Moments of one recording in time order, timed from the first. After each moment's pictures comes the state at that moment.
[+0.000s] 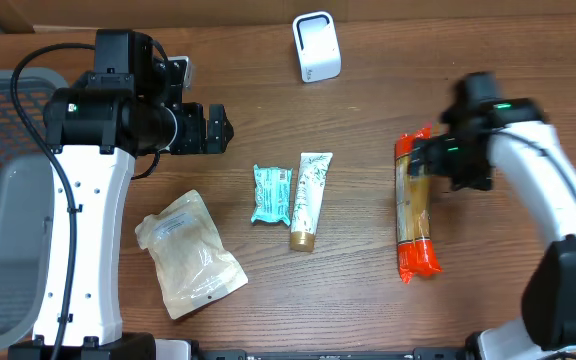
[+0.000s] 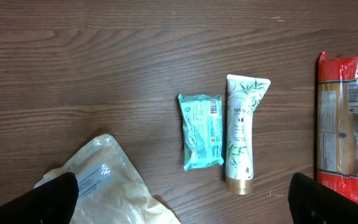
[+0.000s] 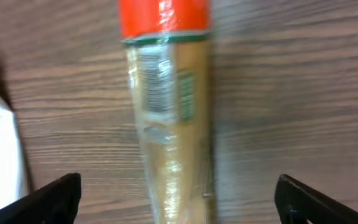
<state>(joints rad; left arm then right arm) -0.04 1.56 1.76 -1.34 0.21 -0.07 0.03 1.73 1.34 -1.08 -0.21 0.21</state>
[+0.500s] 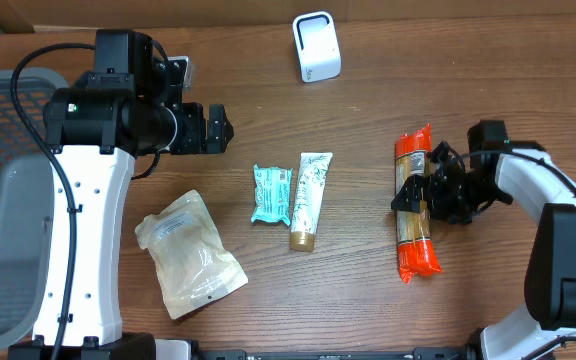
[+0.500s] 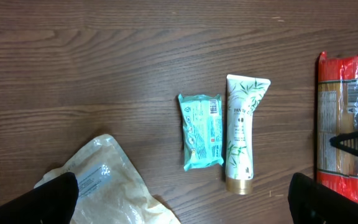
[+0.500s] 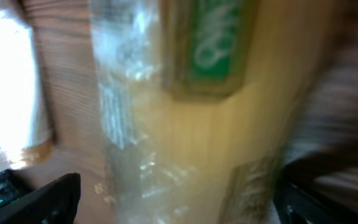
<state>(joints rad) -0.04 1.56 1.76 -1.34 0.21 -0.07 -0.05 1.81 1.02 -0.85 -0.59 -0.07</state>
